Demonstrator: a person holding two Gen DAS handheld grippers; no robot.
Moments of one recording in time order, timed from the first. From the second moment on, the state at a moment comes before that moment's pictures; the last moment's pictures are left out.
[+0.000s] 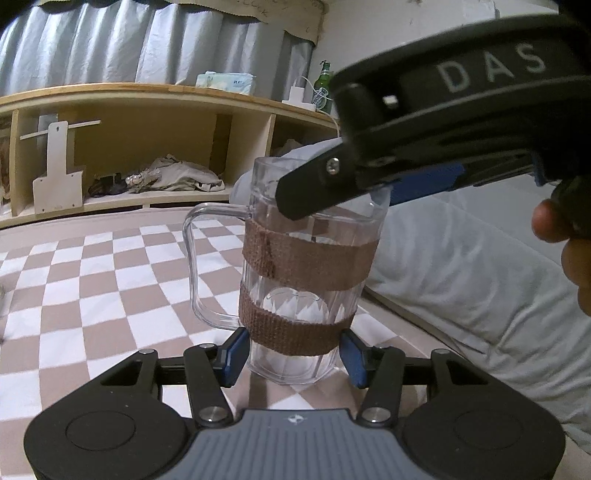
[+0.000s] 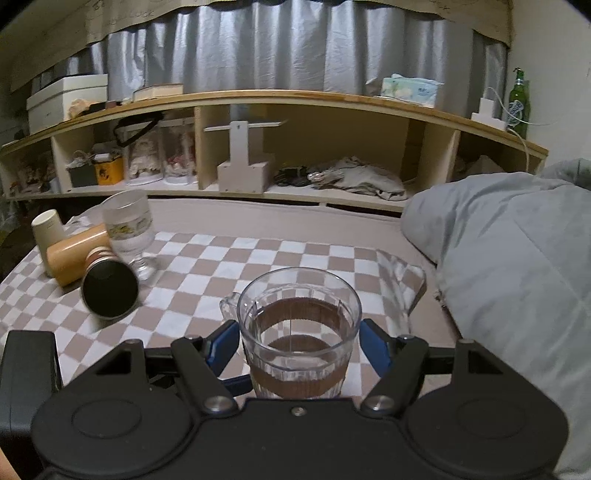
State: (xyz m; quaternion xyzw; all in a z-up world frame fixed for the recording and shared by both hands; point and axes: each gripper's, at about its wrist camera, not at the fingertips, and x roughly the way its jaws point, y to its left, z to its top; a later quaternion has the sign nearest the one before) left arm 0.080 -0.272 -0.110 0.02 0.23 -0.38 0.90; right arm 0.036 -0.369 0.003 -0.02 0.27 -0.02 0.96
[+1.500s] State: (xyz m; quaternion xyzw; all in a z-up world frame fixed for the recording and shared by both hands) left arm 0.019 -0.146 0.021 0.05 0.22 -0.29 0.93; right arm -0.054 -0.339 0.048 0.04 0.21 -0.10 0.97
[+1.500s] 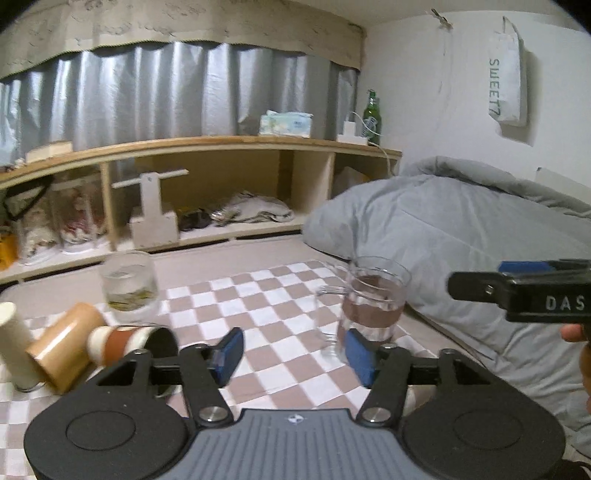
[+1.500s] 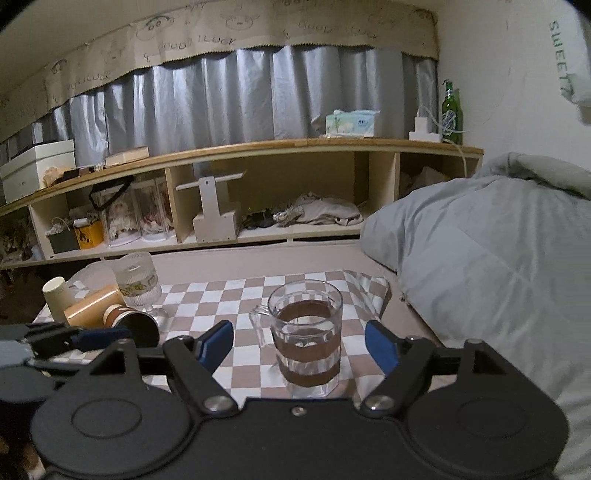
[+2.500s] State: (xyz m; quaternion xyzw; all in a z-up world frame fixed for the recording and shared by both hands) left arm -0.011 -0.070 0.002 0.06 0.19 -0.25 0.95; right arm -0.114 -0.272 0.009 0.00 0.19 -0.18 0.97
